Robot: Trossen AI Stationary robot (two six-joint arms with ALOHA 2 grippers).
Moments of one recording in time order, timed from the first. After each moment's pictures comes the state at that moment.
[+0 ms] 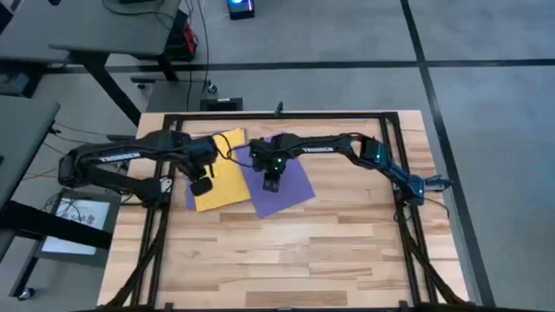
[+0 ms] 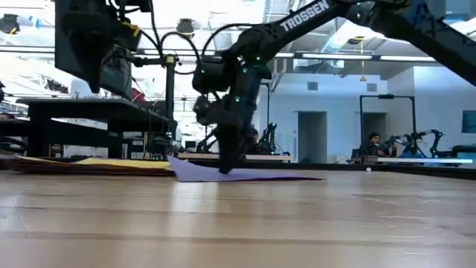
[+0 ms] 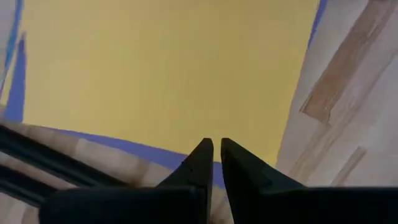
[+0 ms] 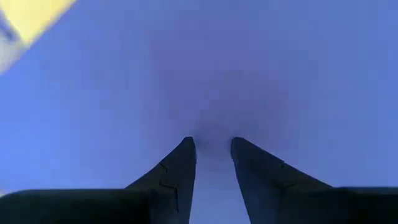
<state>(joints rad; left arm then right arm) 0.27 1.09 1.03 -1.24 -0.09 -0.24 -0.25 2.38 1.94 -0.97 -0.08 0.03</state>
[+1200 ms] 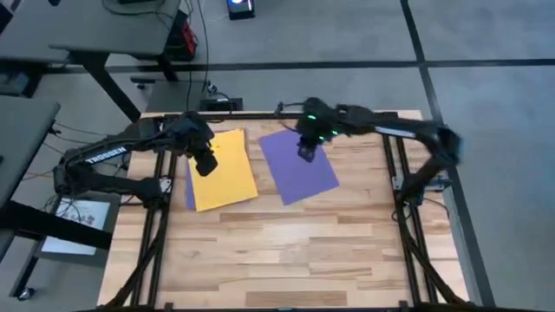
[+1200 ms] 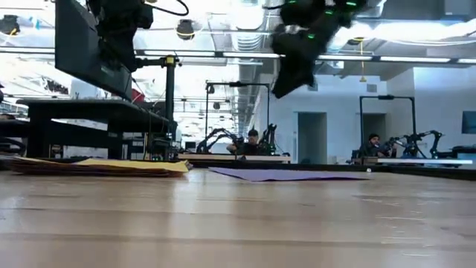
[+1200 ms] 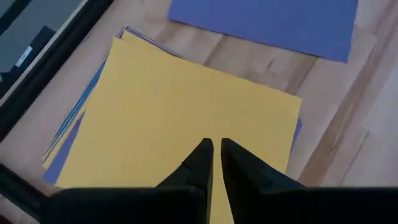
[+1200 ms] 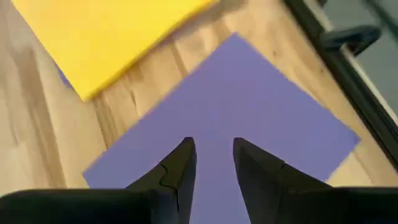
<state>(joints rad) 0.40 1.05 1.13 -1.06 -0.09 -0.16 -0.39 1.49 1.13 -0.41 -0.05 0.10</state>
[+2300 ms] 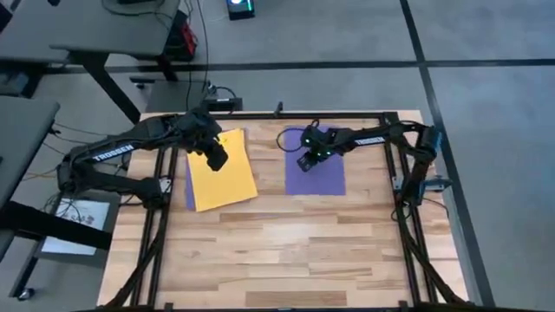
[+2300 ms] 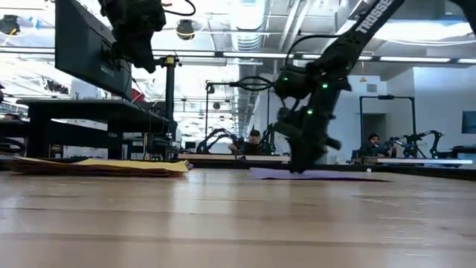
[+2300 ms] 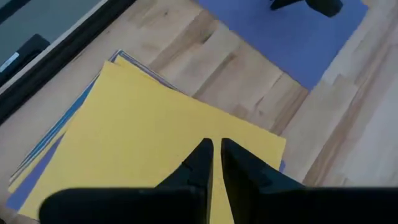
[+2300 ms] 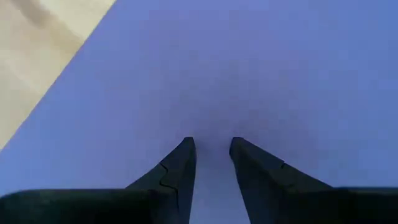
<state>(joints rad) 0.40 1.11 1.13 -0.93 -0.09 -0.28 -0.43 1.83 0.96 -0.37 0.10 0.46</state>
